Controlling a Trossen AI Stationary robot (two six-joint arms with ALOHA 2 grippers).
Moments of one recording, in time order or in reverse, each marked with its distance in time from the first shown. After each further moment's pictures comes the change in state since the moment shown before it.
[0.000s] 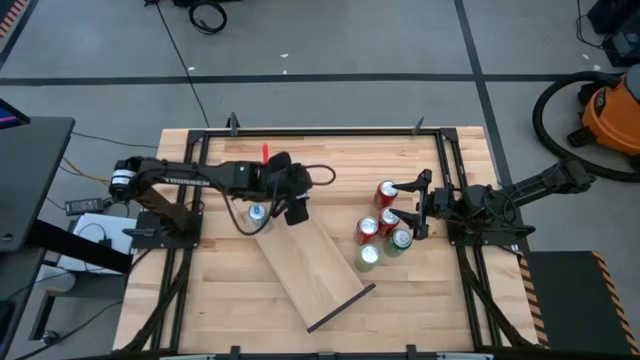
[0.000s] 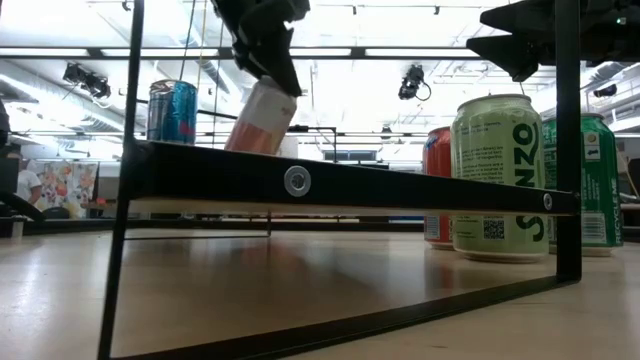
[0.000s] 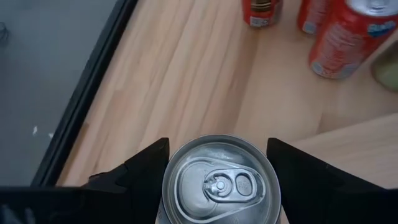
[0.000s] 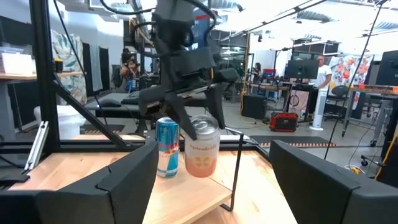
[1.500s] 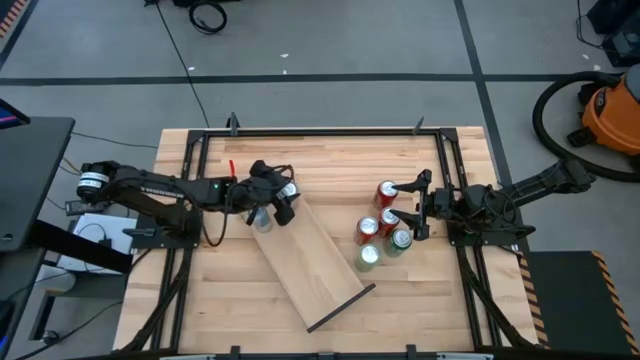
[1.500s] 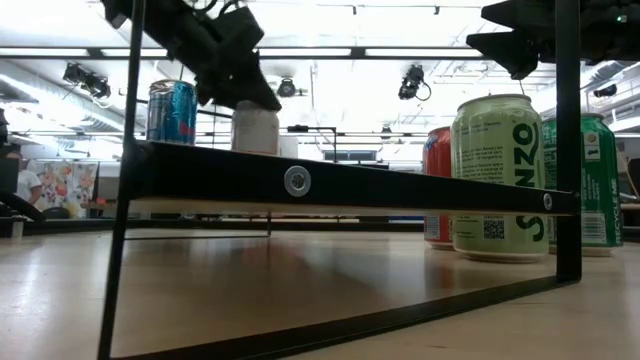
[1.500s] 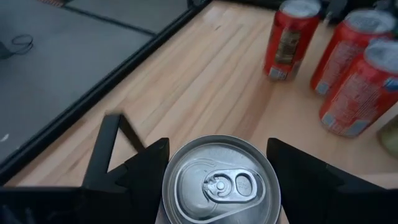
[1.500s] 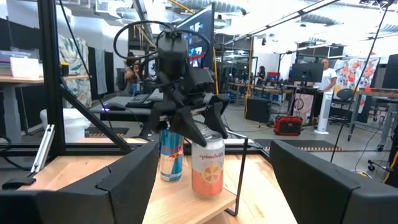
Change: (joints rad) left arm -0.006 -0.290 -0.570 0.612 -0.106 -0.146; right arm 0.000 0.008 0.000 0.025 -0.020 -0.003
